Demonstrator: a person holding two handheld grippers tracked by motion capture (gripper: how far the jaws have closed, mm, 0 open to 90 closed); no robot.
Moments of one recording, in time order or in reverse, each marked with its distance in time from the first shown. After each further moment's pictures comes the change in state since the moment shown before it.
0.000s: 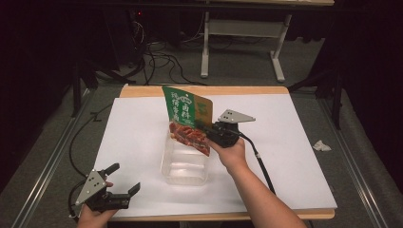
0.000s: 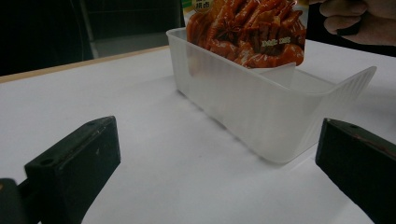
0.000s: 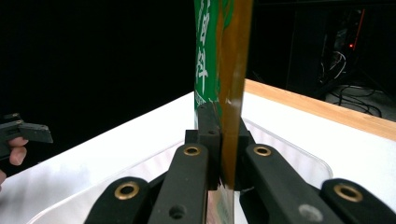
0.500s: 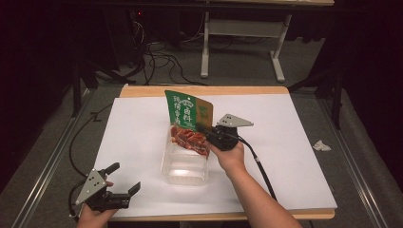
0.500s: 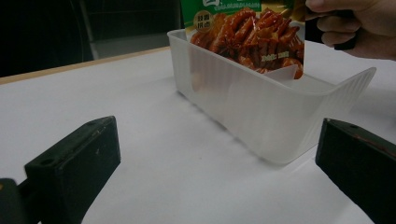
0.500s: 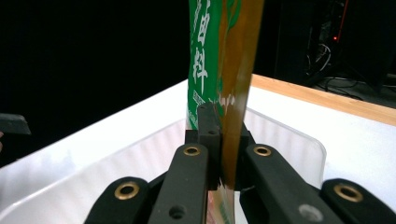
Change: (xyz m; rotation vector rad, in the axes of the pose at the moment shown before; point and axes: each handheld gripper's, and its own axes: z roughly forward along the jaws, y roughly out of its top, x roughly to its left) left arm 0.000 0.001 0.000 -0.009 0.000 -0.003; right arm 0.000 -0.017 0.004 0.020 -0.059 0.009
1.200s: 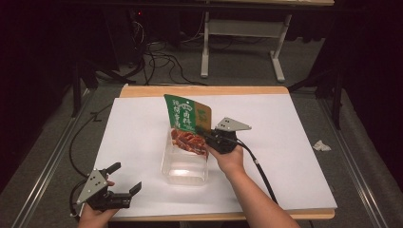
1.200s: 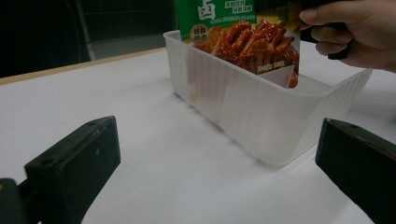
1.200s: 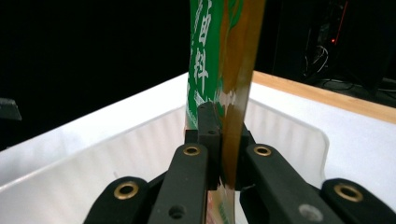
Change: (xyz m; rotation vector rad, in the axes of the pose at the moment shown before) left arm -0.001 0.000 0.003 0.003 -0.012 0.002; right arm 0.001 -0.012 0.003 0.007 -0.004 -0.036
